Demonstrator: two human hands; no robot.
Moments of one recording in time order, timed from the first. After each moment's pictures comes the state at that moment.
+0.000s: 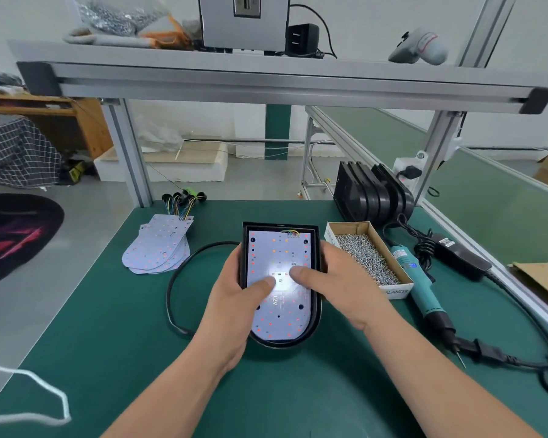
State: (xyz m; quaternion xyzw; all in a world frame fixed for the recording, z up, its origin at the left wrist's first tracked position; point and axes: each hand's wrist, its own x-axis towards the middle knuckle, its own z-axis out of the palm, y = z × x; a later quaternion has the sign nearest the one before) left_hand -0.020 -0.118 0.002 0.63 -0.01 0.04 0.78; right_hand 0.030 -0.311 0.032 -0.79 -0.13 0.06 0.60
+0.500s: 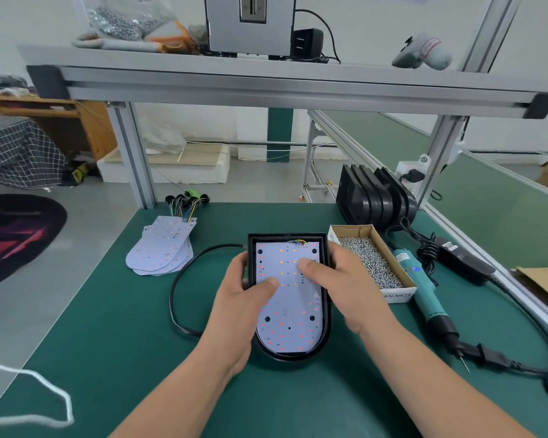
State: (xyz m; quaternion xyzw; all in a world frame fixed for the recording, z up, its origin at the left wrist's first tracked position) left_hand -0.024 -0.126 0.008 0.62 0.03 0.04 0.79; right_hand 0.030 -0.304 0.026 -0.74 -0.11 0.02 0.67
